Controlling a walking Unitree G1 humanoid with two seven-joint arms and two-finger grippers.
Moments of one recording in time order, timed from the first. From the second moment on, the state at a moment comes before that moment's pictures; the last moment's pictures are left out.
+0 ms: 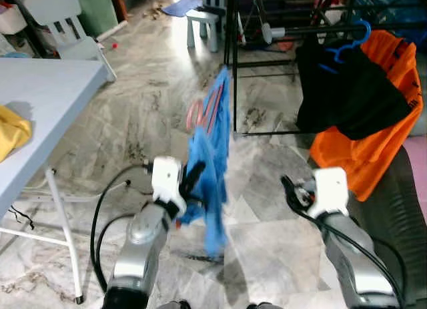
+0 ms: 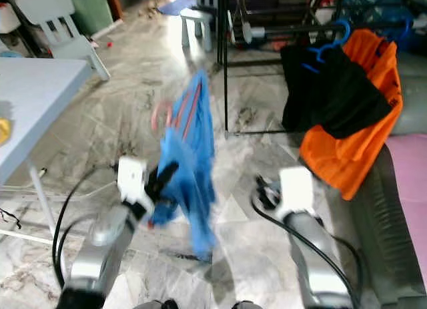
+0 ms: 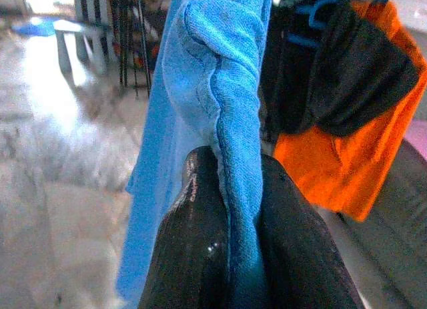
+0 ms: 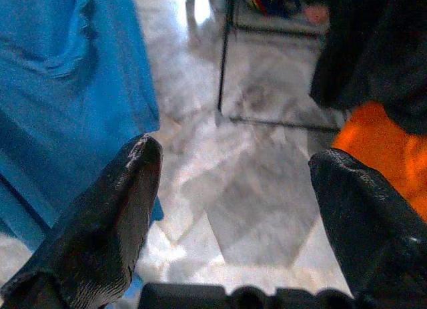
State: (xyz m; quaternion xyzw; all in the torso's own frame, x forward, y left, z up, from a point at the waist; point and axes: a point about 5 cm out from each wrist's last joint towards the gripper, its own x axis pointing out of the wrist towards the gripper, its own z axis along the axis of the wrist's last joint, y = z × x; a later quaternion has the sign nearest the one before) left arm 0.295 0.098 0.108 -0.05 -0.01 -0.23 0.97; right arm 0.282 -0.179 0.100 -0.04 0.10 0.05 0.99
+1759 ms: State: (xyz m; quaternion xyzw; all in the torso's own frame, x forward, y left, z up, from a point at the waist) left arm 0.279 0.083 0.082 -0.05 0.04 -0.34 0.94; right arm 0.257 -0.186 0.072 -0.05 0.14 0.02 0.99
